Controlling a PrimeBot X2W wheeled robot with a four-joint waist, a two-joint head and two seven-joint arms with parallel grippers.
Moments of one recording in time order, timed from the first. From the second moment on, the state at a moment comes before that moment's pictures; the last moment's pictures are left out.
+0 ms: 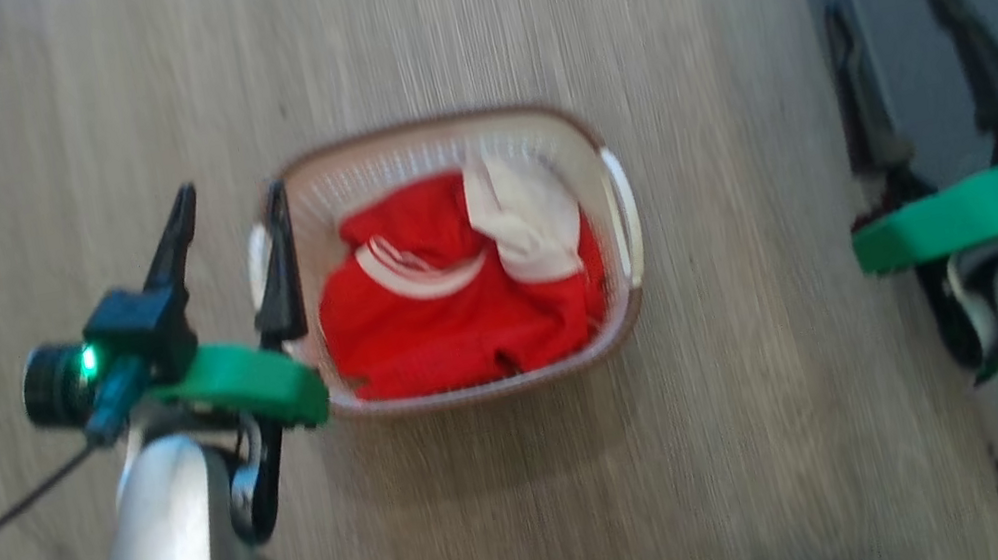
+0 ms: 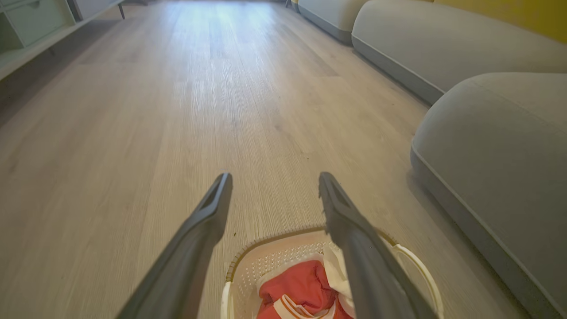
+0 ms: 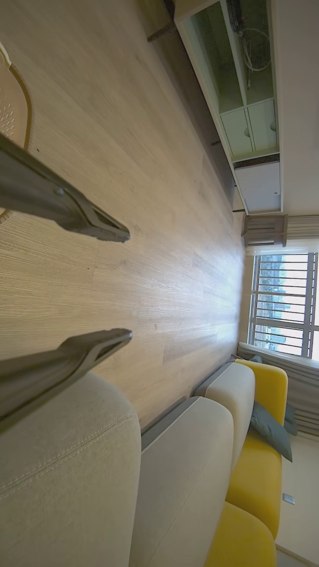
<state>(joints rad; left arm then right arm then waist) -0.35 0.04 -0.10 0.28 -0.12 -0.08 -0.25 -0.34 -0.06 -0.04 0.14 0.03 0.13 -0.25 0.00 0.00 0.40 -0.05</state>
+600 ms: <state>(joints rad) -0.89 0.04 -0.26 0.72 0.04 -0.08 -0.07 -0.58 -0.06 -0.02 0.01 0.05 0.13 -0.26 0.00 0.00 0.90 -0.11</state>
